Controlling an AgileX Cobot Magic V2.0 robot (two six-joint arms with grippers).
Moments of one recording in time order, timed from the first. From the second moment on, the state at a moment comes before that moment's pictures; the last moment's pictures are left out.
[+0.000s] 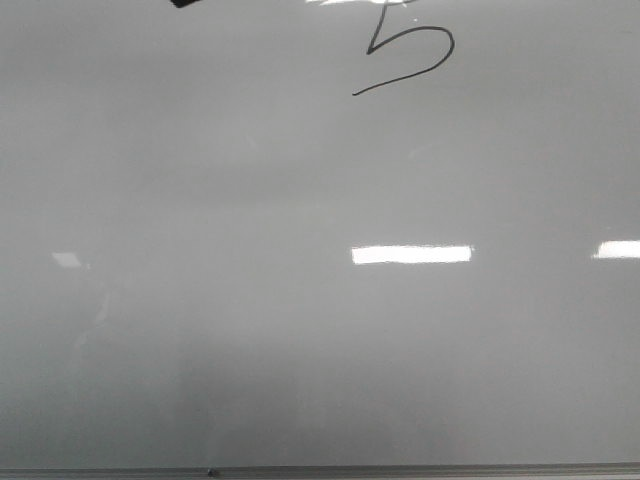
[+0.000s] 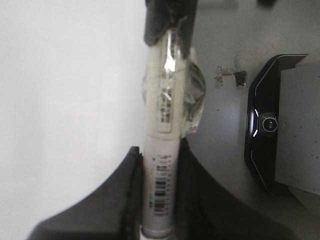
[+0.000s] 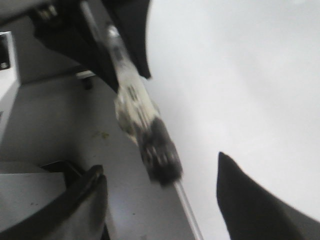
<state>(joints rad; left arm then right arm) -0.93 1.31 -1.38 0.00 1.17 0.57 0.65 0.99 -1.13 0.33 0.95 -0.58</state>
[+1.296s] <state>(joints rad) 0.30 1.39 -0.93 -0.07 0.43 0.14 0.47 0.56 -0.77 0.24 0.82 -0.35</state>
